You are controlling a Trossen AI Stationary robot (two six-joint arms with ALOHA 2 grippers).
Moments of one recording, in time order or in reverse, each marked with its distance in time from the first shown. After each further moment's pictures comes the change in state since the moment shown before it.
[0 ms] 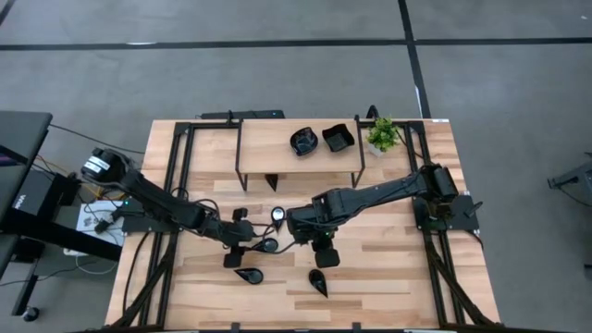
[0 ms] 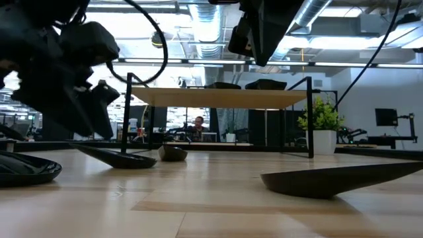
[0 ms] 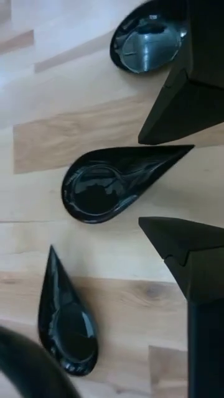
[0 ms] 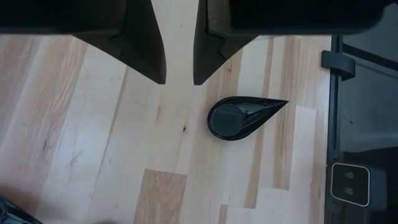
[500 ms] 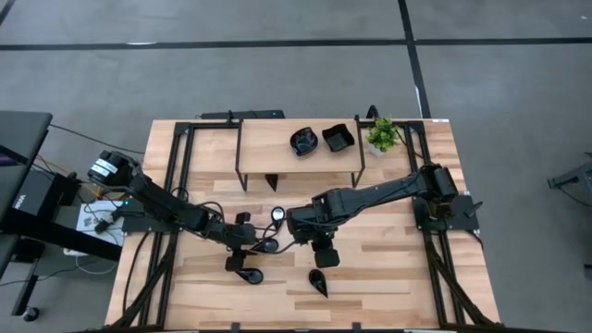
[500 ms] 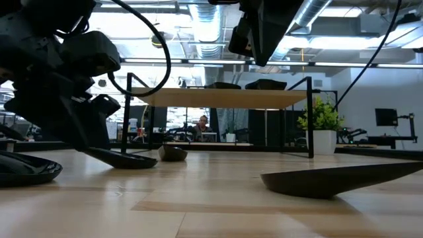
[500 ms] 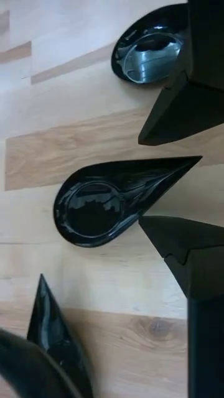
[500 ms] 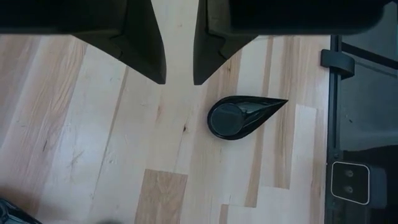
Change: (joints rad) left arm -0.001 0.079 0.000 0.081 0.061 -0.033; right arm 0.000 0.000 0.000 0.001 0.000 0.008
